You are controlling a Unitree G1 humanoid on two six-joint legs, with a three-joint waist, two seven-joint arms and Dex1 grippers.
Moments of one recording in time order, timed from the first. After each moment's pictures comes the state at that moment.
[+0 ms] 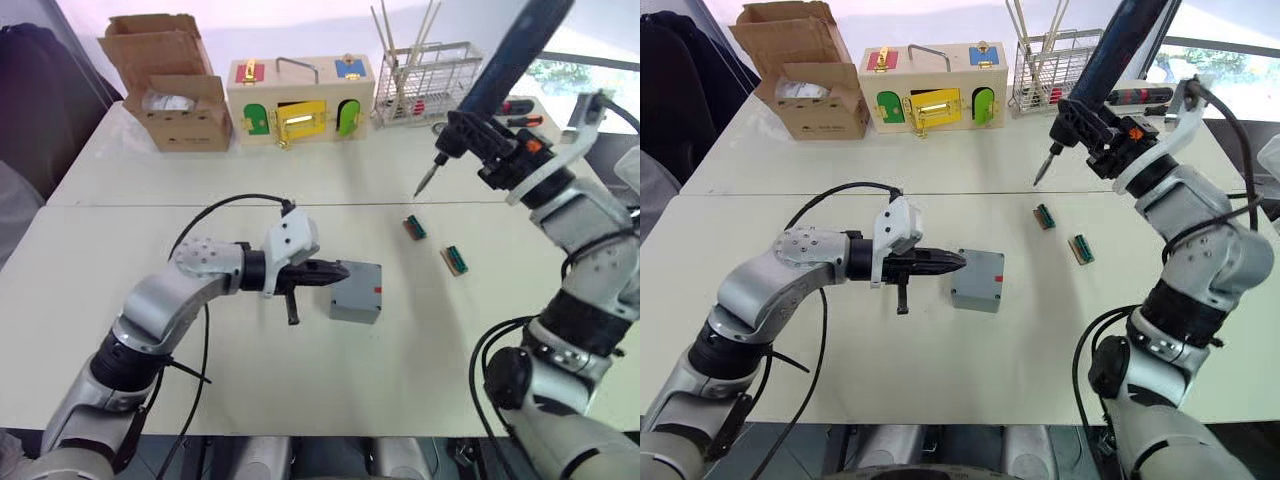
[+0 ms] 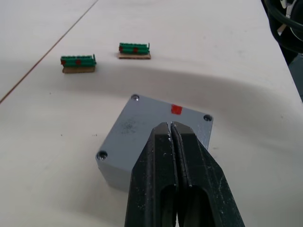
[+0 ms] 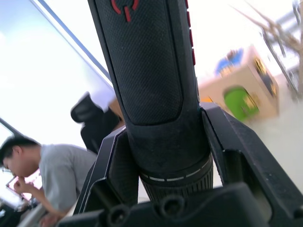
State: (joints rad) left arm -0.55 0.58 -0.26 -0.39 -0.46 0.73 -0.90; right arm -0.72 -0.32 -0.61 -0.36 0.66 1.05 0.48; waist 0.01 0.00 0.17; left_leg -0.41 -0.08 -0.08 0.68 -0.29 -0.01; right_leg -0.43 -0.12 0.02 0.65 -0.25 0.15
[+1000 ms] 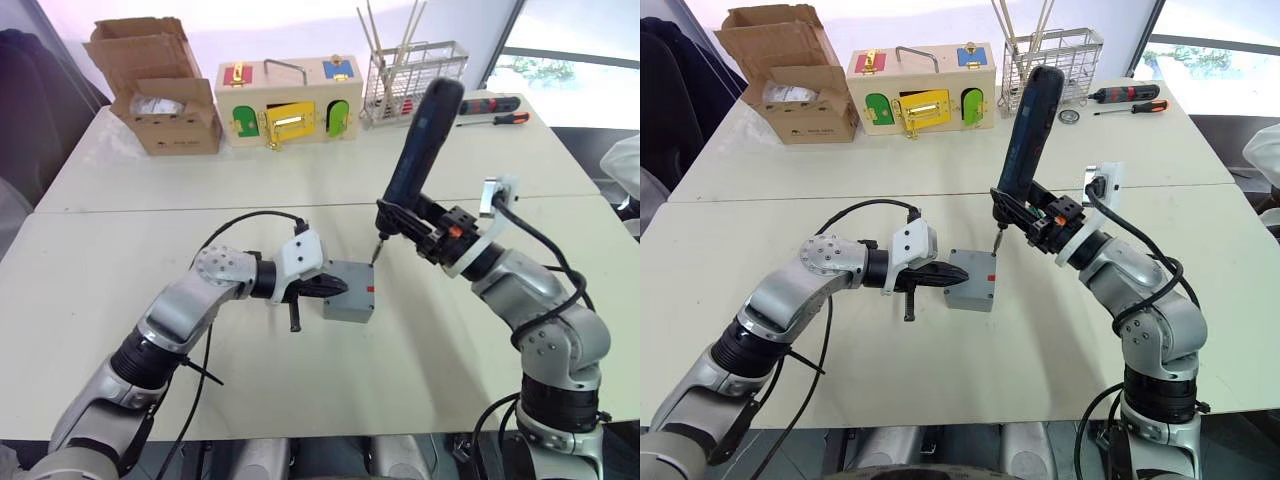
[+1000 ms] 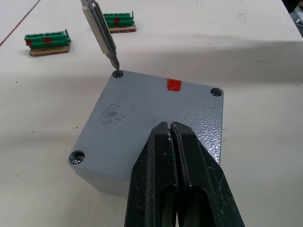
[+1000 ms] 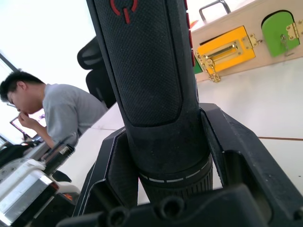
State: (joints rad) left arm -0.55 0.54 -0.38 -0.25 -0.30 0.58 -0.96; right arm -0.33 -0.37 -0.19 -0.47 0.66 0.73 0.49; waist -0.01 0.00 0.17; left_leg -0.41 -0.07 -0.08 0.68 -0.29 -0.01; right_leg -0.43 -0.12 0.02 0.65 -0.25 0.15
